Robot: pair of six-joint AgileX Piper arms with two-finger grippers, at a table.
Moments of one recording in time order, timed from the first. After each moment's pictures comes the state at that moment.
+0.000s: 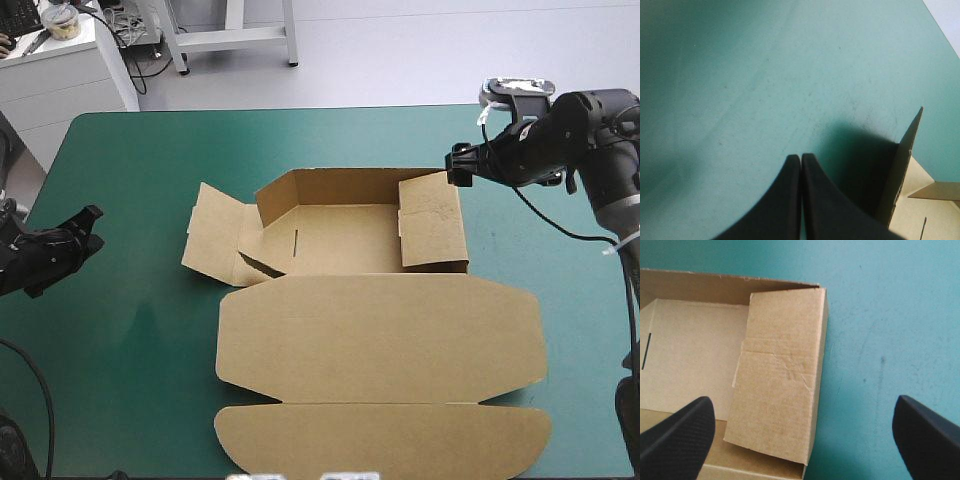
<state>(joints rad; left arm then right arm) 0.47 1.38 -0.94 -0.86 0.66 0.20 0.17 1.57 -1.77 0.11 1.25 0.06</state>
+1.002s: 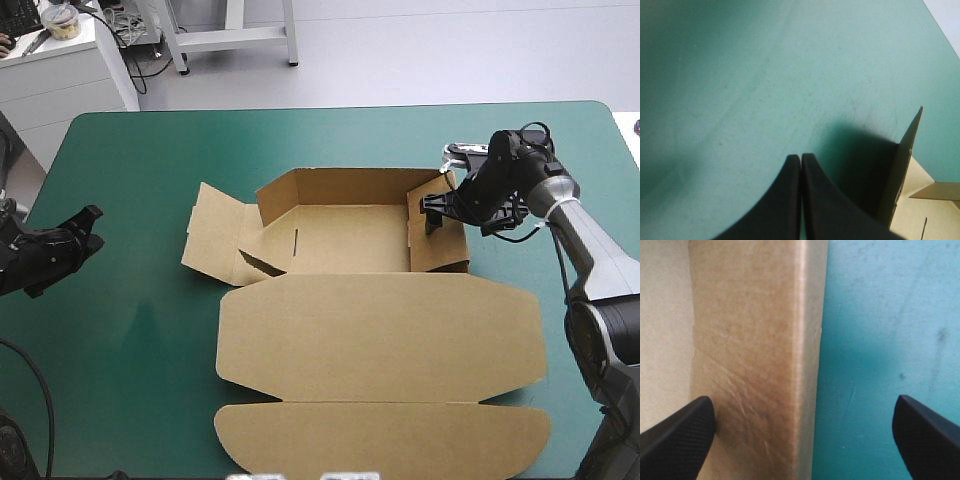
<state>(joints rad) 0.47 1.38 -0.94 -0.86 0.66 0.20 0.17 1.85 -1.61 0.16 1.12 0.04</state>
